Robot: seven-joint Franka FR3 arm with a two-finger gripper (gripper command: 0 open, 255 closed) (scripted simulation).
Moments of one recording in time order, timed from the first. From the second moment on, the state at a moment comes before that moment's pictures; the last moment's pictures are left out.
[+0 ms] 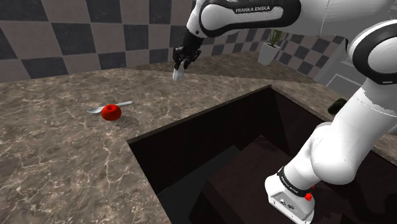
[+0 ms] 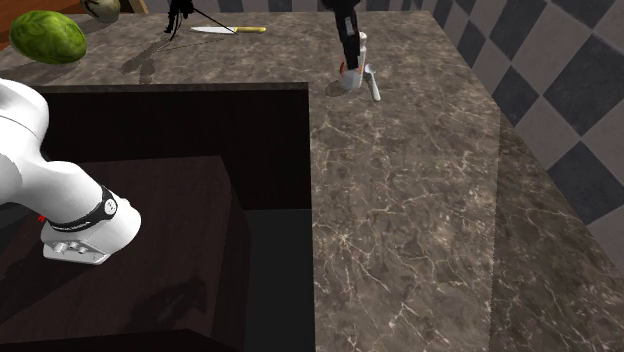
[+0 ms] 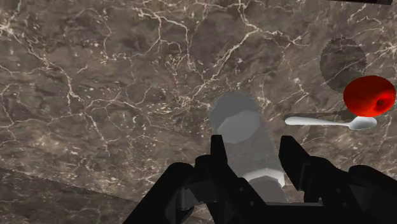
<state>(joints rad) 0.25 0.07 0.00 -1.83 0.07 2.17 0.22</state>
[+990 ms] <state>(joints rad) 0.42 0.22 0.10 -1.65 -0.04 2.15 0.54</state>
